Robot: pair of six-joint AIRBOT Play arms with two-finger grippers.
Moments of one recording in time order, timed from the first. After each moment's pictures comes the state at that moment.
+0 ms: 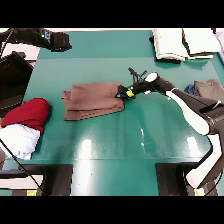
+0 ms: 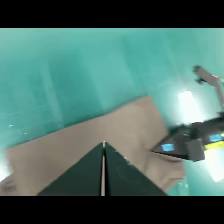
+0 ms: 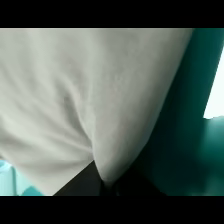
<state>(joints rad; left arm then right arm) -0.18 -1.44 1.86 1.17 -1.17 -1.47 0.34 -1.87 1.46 -0.60 0.94 1.32</state>
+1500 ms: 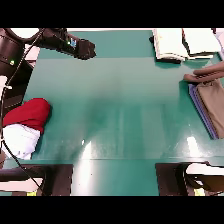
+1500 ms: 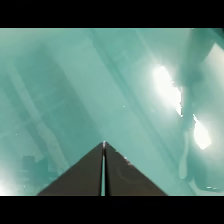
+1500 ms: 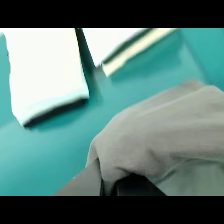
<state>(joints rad) -0.39 -1.44 1.86 1.17 -1.16 -1.49 -0.78 -1.43 1.73 -0.92 1.08 1.32</state>
